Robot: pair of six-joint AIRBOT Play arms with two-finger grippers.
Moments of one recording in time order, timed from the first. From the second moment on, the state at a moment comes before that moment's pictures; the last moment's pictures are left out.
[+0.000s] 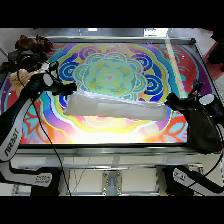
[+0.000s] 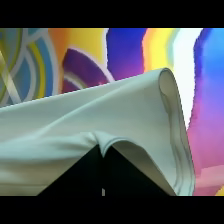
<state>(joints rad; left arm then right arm) -0.09 -1.53 1.28 1.39 -0.85 -1.69 -0.25 -1.17 0.85 -1.03 0.86 1.58</state>
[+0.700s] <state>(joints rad) -0.10 -1.56 1.57 1.40 -0.83 -1.72 -0.39 -1.34 0.92 -1.03 1.00 1.44</state>
